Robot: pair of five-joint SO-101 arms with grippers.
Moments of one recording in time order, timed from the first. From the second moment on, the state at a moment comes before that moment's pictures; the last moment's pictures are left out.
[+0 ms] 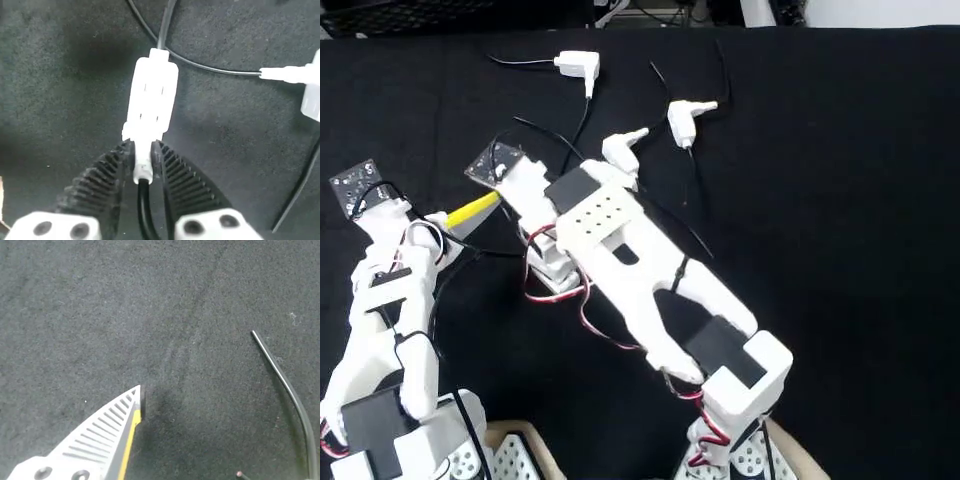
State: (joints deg) left arm -26.5 -17.0 63.3 5.2 7.2; right arm -42.1 13.0 -4.3 81.5 13.1
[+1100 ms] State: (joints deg) left arm -26.5 -17.0 63.3 5.2 7.2; right arm -41.0 13.0 -2.8 79.0 15.3
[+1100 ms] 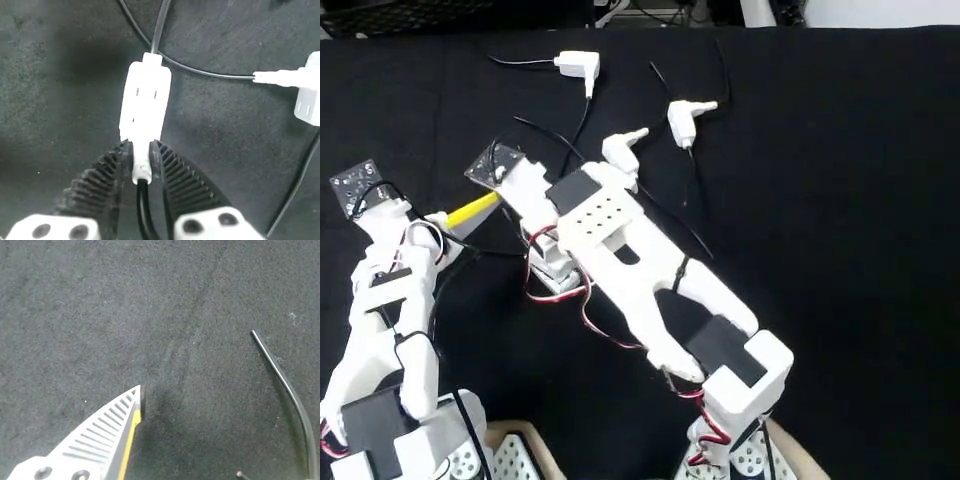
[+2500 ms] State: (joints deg) left arm -26.5 -17.0 63.3 5.2 7.2; right arm -42.8 17.1 1.8 72.4 13.1
